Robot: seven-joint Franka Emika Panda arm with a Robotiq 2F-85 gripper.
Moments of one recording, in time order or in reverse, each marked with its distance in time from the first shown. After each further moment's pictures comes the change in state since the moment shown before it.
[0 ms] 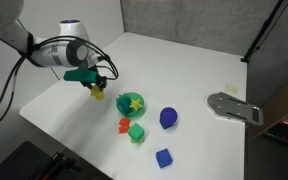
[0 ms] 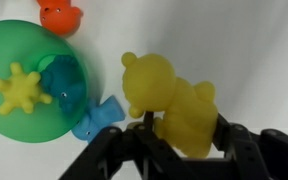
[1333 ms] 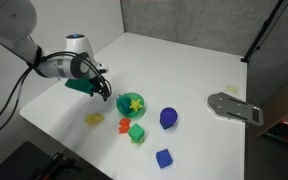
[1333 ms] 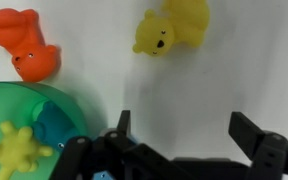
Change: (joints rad) arm 0.067 0.098 -0.071 0.009 0.063 0.077 0.234
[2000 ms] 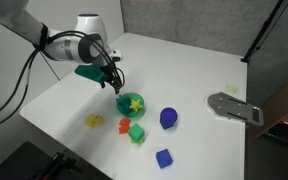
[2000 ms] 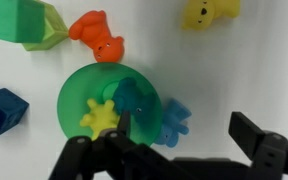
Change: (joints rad) arm -0.115 -0.159 -0.026 -0.008 0.001 -0.152 -0.028
